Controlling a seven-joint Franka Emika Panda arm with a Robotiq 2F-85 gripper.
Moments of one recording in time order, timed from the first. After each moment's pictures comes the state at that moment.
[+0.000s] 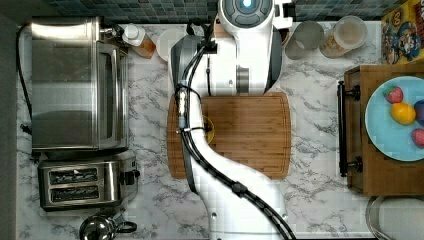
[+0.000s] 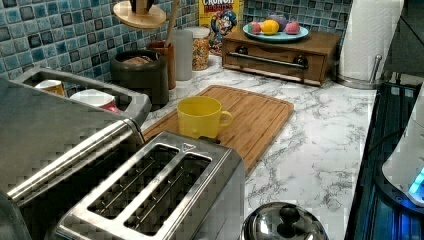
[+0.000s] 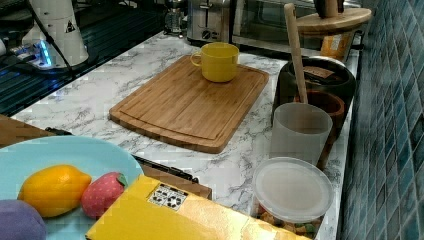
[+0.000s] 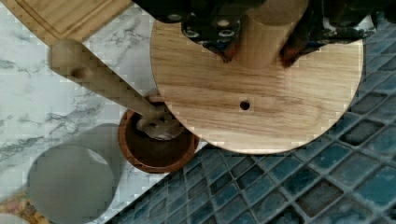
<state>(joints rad) -0.02 0.47 -0.01 -1.38 -0.07 0.52 -0.11</state>
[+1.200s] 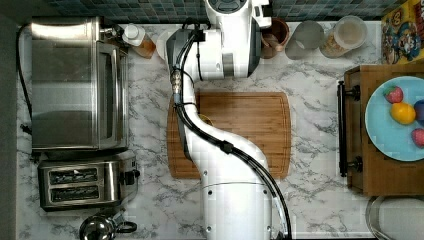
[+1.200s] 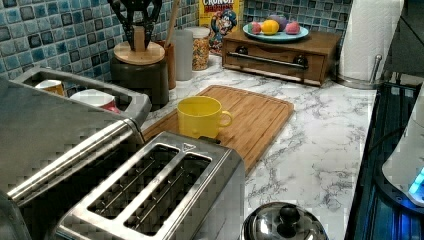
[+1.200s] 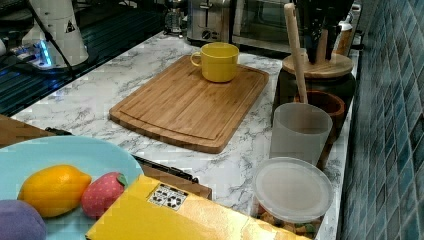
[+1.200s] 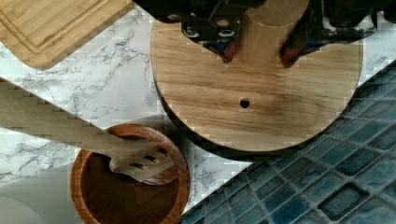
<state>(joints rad) 0.01 0.66 -0.02 -1.28 -0.07 0.46 -0.11</state>
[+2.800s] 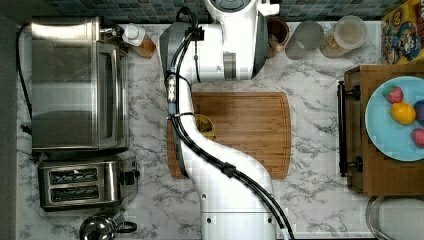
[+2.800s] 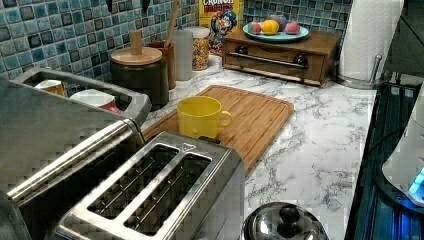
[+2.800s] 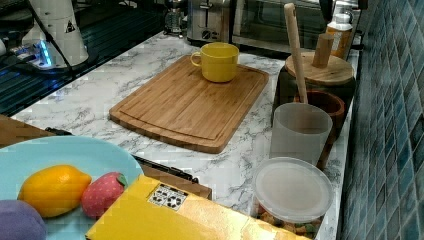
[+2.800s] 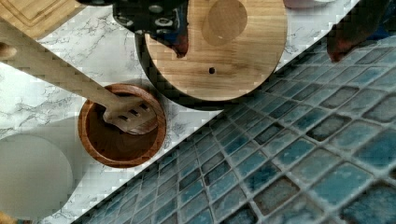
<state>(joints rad) 0.02 0.56 -0.04 -1.25 -0.05 0.50 -0.11</state>
